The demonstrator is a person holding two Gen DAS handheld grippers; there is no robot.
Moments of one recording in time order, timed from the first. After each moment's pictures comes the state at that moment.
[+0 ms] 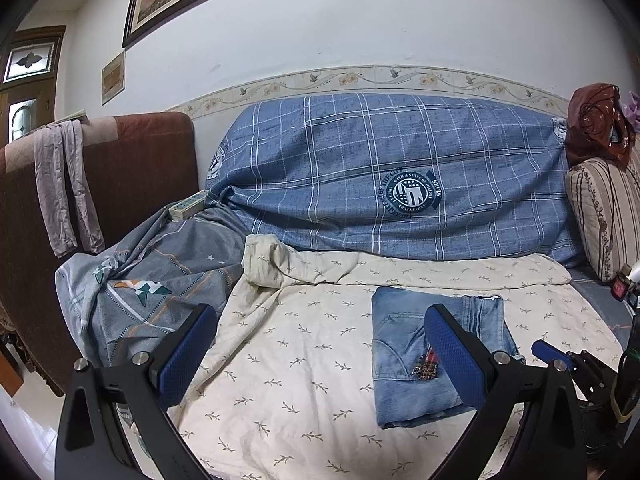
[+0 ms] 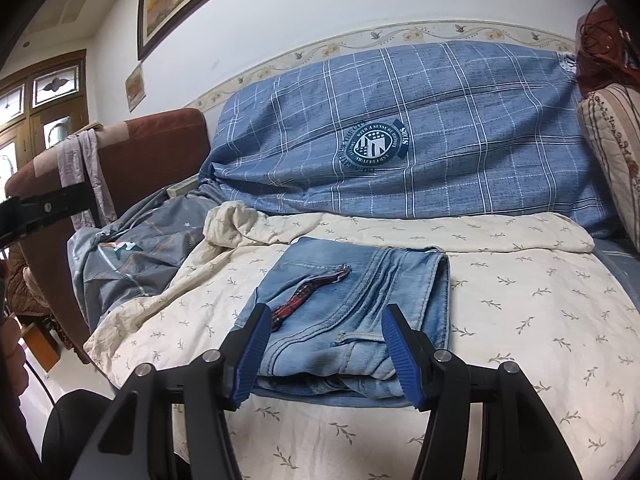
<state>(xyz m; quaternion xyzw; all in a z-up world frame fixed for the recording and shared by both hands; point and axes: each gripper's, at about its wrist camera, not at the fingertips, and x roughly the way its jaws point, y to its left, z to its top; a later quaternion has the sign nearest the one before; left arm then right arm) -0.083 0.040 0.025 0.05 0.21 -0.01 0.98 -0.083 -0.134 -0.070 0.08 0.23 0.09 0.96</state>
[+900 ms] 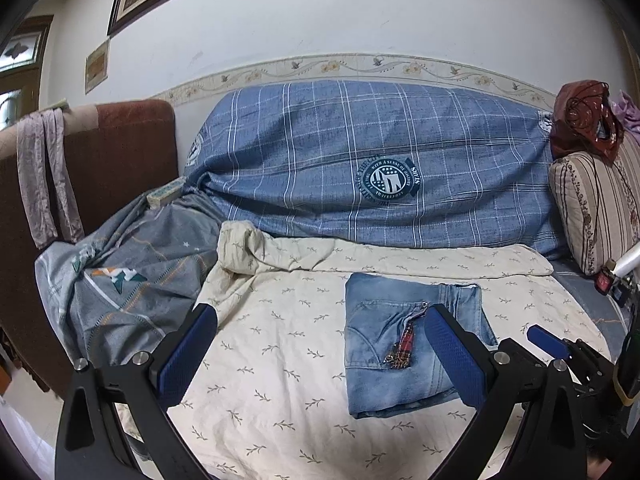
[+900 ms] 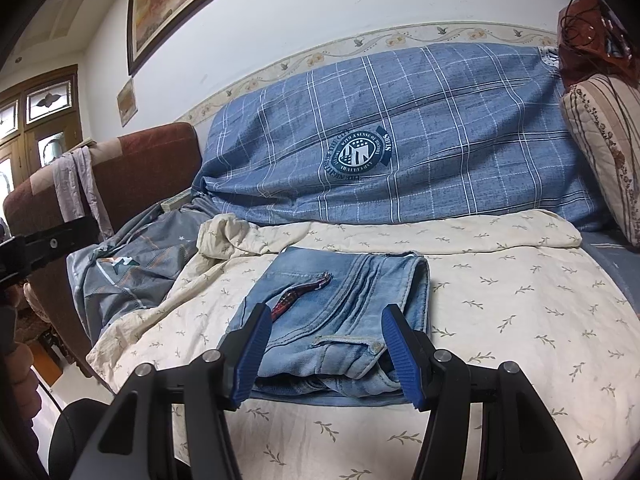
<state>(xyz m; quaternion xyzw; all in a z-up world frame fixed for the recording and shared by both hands) -0.081 0.028 0.015 0.04 0.23 -0.04 0.97 -0.092 -0.155 -0.065 0.10 0.22 0.08 0.97</state>
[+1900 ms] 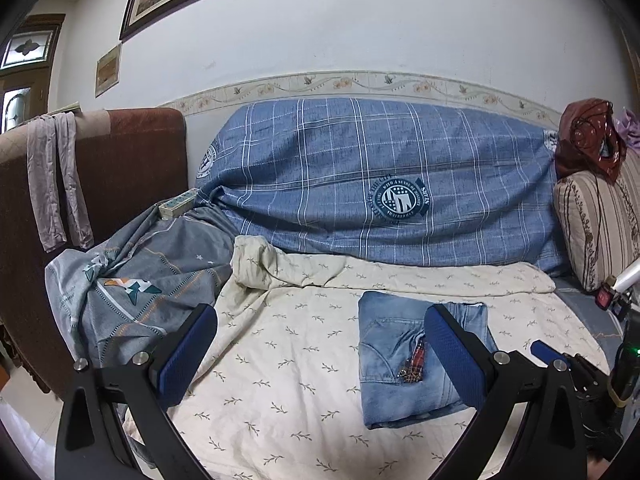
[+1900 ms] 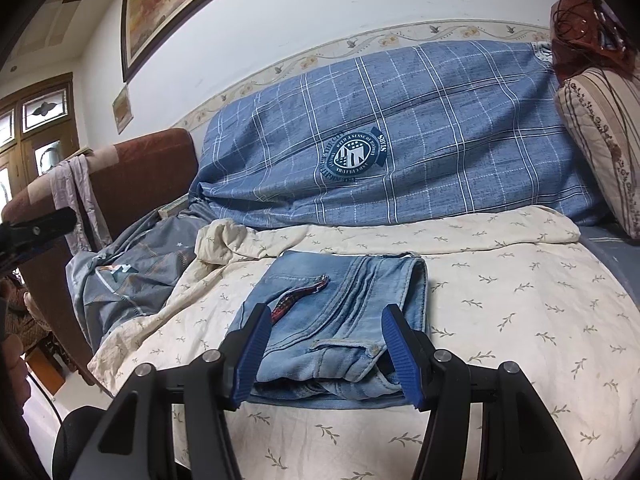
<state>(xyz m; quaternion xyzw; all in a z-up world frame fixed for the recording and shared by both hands) -0.088 0.049 0.032 0.03 0.21 -0.04 0.98 -0.091 -0.155 -0.066 0.12 0.22 0.08 0.97</state>
